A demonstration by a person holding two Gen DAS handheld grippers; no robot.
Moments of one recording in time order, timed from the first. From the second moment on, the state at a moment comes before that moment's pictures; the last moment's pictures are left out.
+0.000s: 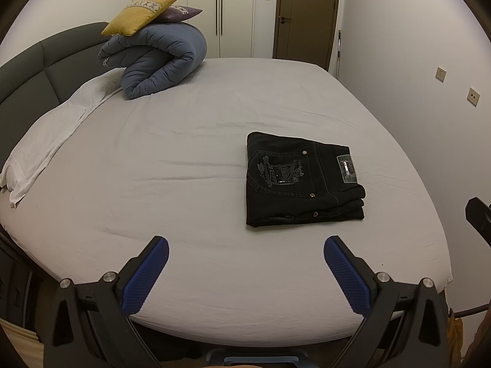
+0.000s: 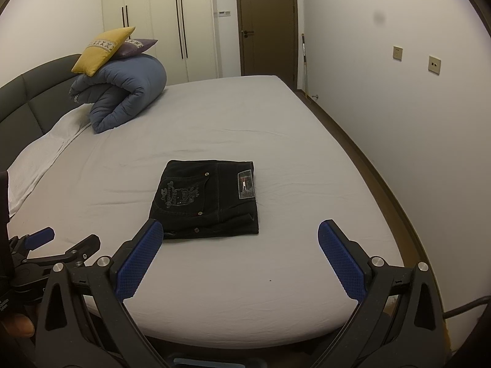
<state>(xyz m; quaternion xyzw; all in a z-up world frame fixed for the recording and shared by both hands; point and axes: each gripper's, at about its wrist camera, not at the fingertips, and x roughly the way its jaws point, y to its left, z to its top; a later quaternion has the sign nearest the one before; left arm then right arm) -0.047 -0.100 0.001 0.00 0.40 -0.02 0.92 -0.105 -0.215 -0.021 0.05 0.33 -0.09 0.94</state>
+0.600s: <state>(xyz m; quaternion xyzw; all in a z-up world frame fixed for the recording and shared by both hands) -0.048 -0.102 -0.001 -0.01 0.40 -0.02 0.92 -0.102 -0.210 -0.024 0.04 0.34 -0.09 0.94</state>
